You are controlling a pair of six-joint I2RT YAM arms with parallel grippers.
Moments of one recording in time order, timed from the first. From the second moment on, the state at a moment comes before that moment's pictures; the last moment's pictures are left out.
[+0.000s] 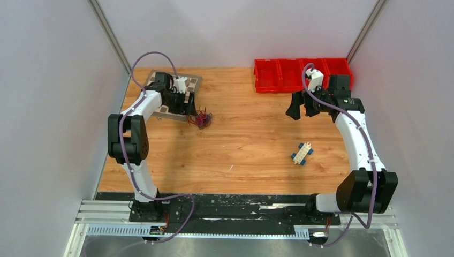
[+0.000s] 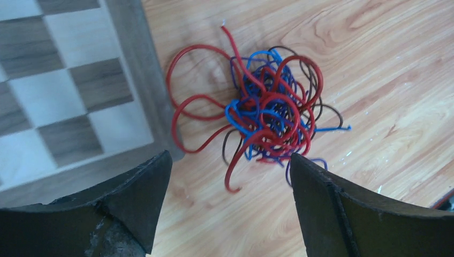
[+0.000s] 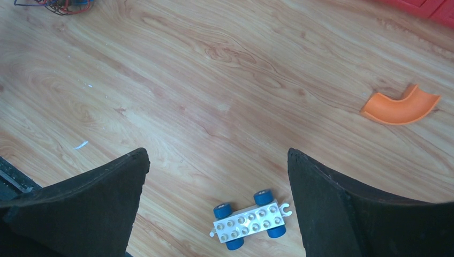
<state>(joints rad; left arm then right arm) -0.07 1.87 1.44 -0.61 0.48 0.12 -0.05 1.36 1.29 -0.71 -0.53 -0.27</state>
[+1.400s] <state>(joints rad) -0.32 1.65 1.23 -0.08 0.99 -0.28 0.44 1.79 1.22 -0.04 -0.90 0.15</state>
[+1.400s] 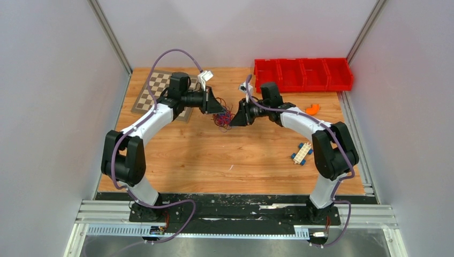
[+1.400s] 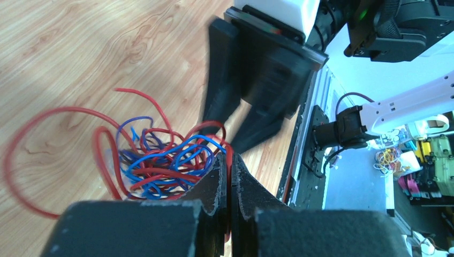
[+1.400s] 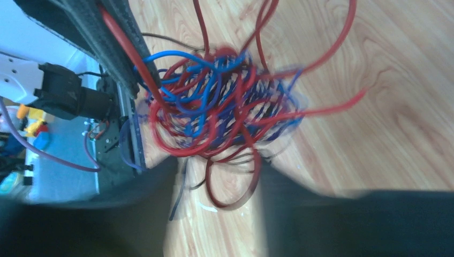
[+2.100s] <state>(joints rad) -0.03 1.56 0.97 -0.54 0.70 -0.08 0.15 1.52 0.96 -0.45 -0.53 -0.08</state>
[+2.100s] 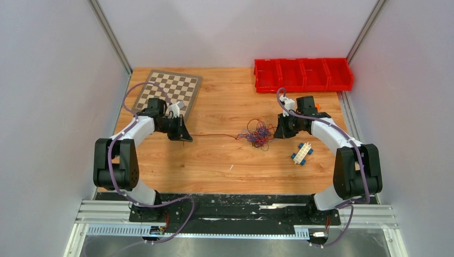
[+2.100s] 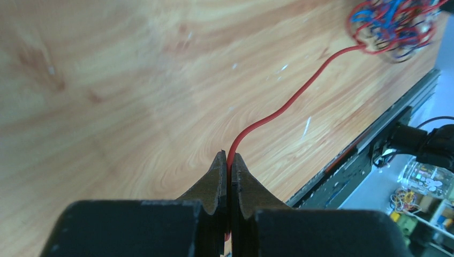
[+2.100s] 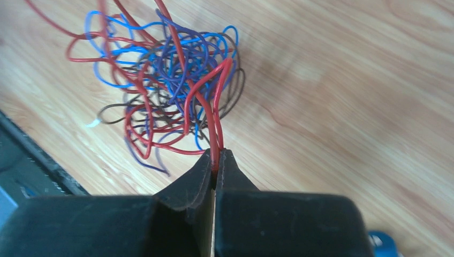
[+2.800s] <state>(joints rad) 0.23 1.48 0.95 -0.71 0.50 0.25 0.07 1.62 1.08 -0.63 -0.65 -0.26</state>
